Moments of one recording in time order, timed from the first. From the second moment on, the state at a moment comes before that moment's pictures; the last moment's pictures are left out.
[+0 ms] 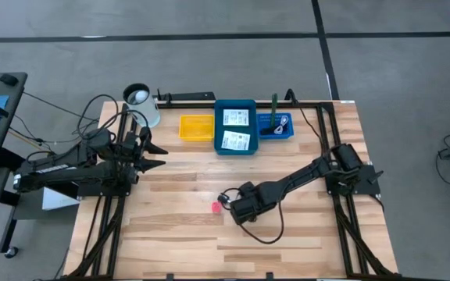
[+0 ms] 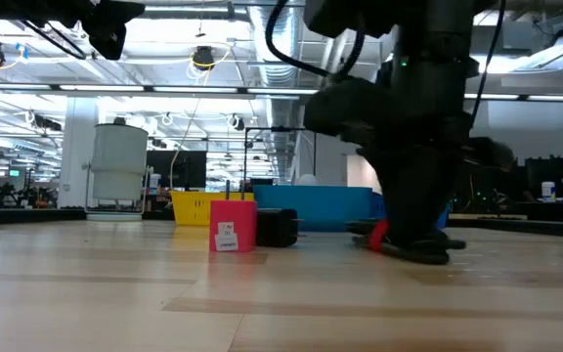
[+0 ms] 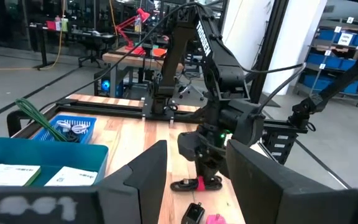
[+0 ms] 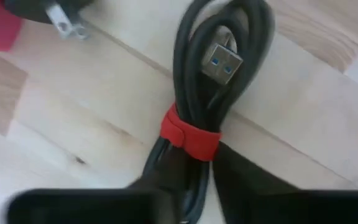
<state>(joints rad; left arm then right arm) 0.23 0.35 0.44 -0.09 0.33 -0.13 0.34 2.01 1.33 -0.78 0.06 1.33</state>
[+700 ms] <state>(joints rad) 0.23 0.35 0.44 -0.12 0.34 -0.14 0.04 1.65 1.33 -1.40 0.53 1.14</state>
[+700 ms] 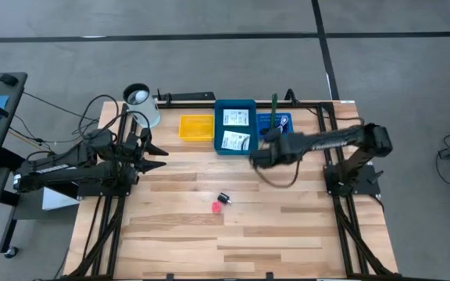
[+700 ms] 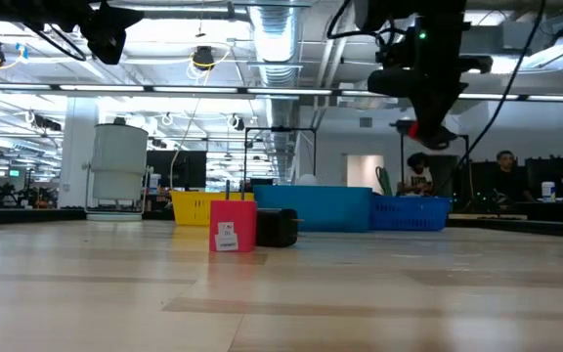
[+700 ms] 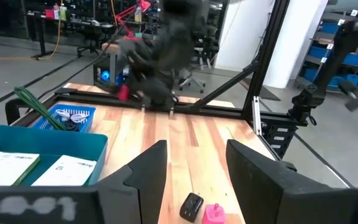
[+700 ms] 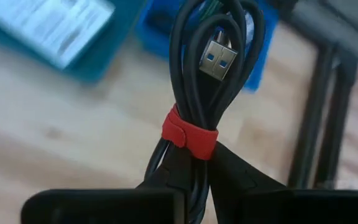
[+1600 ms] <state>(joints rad) 0.23 0.35 0.44 -0.12 0.33 -0.11 -0.56 1.84 1.33 -1.05 0.52 0.26</state>
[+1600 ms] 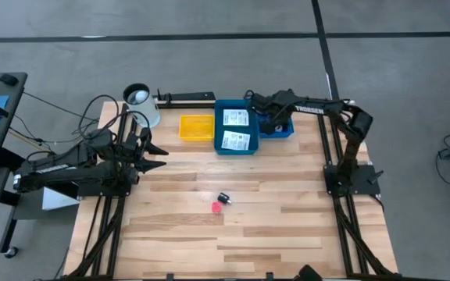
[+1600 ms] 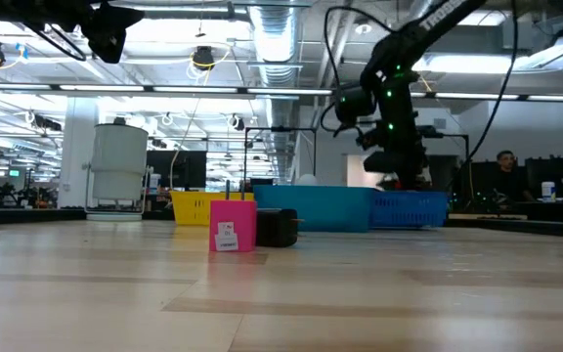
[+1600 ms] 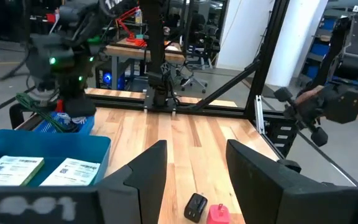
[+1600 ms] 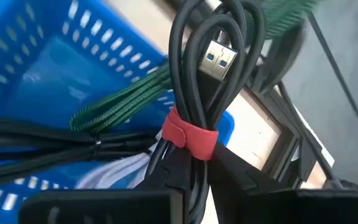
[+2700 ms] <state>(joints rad) 0.23 0.35 0.44 -0.16 0.14 -0.10 -0.08 1.64 1.52 -1.27 0.41 0.03</state>
